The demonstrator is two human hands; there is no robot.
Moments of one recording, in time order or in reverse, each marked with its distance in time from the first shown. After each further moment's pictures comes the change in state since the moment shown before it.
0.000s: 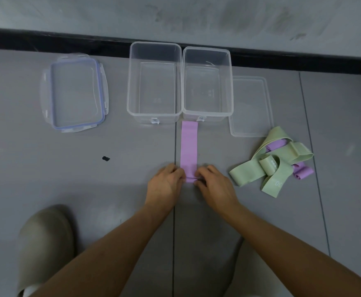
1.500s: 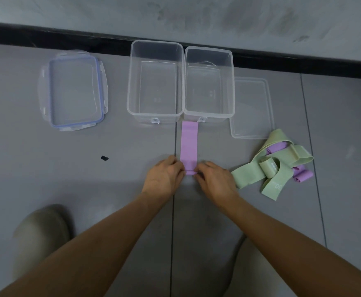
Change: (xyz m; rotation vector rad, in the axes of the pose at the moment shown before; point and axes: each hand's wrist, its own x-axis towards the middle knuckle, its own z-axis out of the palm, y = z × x) left_hand 0.026 -0.004 -0.014 0.021 -0.034 0.078; right_hand 0.020 -0.003 -0.012 -0.151 0.026 -0.027
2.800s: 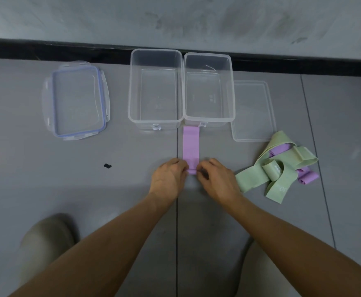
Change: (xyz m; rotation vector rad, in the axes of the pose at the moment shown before) left_hand 0.017 0.006 -0.003 -0.058 -0.040 -0.103; right_hand 0.011 0.000 -0.008 0.125 0.001 0.046
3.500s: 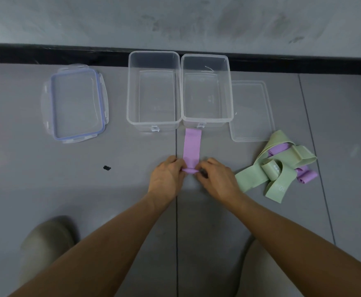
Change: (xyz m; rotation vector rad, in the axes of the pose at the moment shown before) left_hand 0.004 -0.004 0.000 -0.035 0.014 0.008; right_hand 0.007 0.004 -0.002 0.002 -0.058 -0.014
